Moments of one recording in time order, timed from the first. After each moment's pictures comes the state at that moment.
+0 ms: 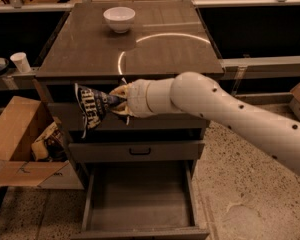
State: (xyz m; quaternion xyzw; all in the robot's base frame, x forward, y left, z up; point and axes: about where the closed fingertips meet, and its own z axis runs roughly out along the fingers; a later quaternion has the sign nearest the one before) arm 0.588 0.092 0.802 -0.72 0.46 0.04 0.53
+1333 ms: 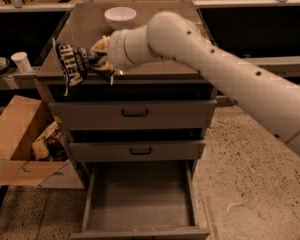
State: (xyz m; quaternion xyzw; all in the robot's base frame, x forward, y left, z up) arm 0.666 0.137 0.894 -0.73 0.43 0.02 0.53
